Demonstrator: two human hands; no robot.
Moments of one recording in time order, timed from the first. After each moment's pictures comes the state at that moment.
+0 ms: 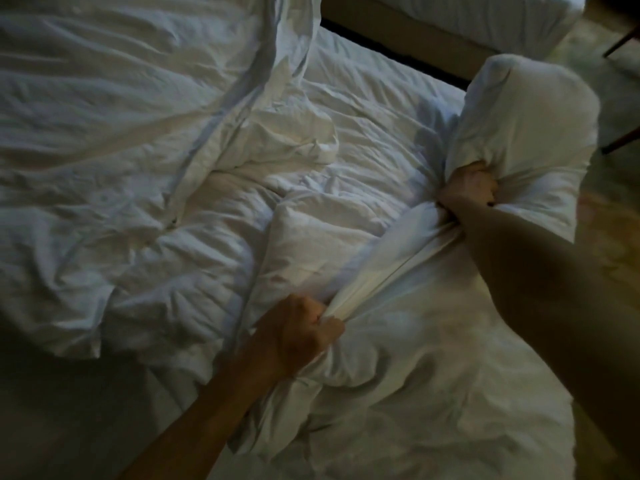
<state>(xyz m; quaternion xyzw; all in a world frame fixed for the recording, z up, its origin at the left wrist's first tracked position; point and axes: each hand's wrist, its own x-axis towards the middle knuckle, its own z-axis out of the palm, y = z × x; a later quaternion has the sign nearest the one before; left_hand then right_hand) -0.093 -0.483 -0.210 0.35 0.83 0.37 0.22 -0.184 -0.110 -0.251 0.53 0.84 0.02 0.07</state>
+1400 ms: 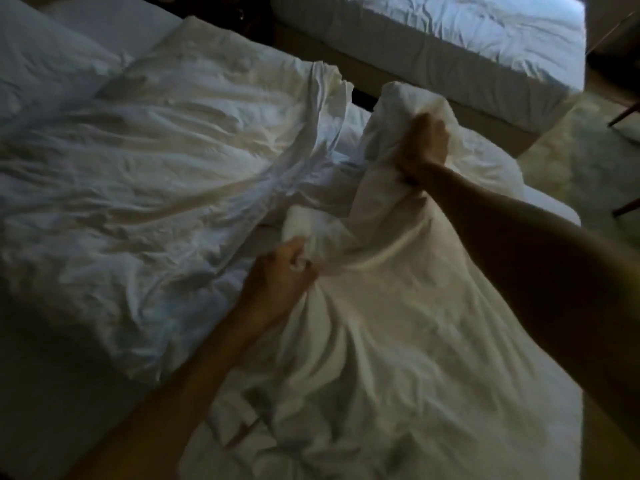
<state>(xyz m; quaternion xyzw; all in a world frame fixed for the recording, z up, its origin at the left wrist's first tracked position) -0.196 -0.509 -0.137 0.11 0.88 0.43 0.16 -0.306 -0.233 -0.094 0.29 0.94 -0.15 -0.12</state>
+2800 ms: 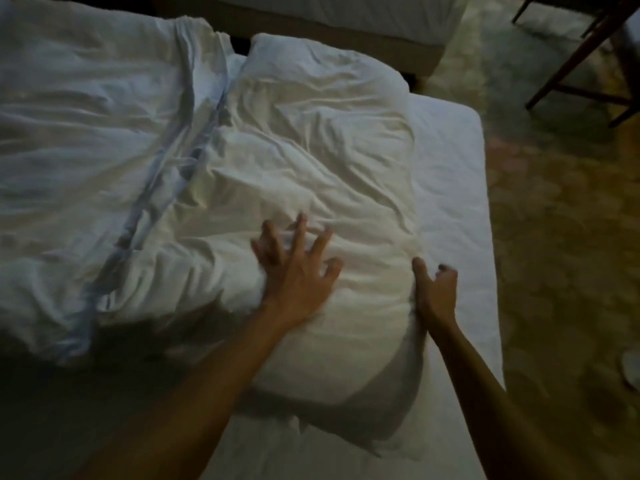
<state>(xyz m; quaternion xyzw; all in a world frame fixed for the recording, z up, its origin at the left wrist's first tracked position) -0.056 -0.396 -0.192 0.33 0.93 0.12 0.09 0.095 -0.217 -0.207 0.62 0.63 -0.45 -0.11</state>
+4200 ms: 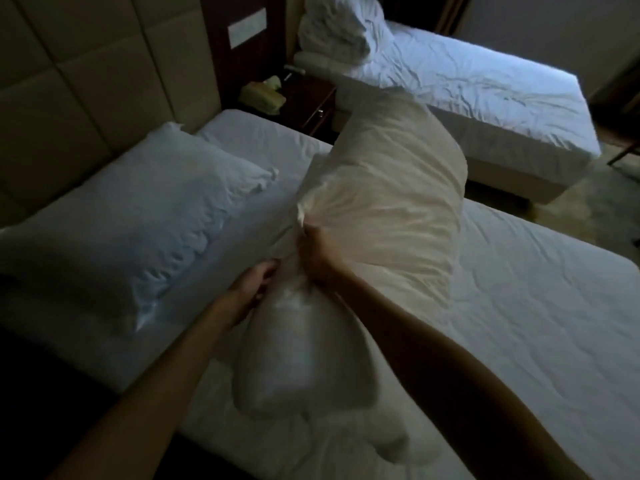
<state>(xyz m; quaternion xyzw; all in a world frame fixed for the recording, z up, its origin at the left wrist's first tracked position) -0.490 -0.985 0.029 -0.07 0.72 0.59 0.36 -0.492 -0.841 0.008 0.15 0.87 -0.47 -0.02</state>
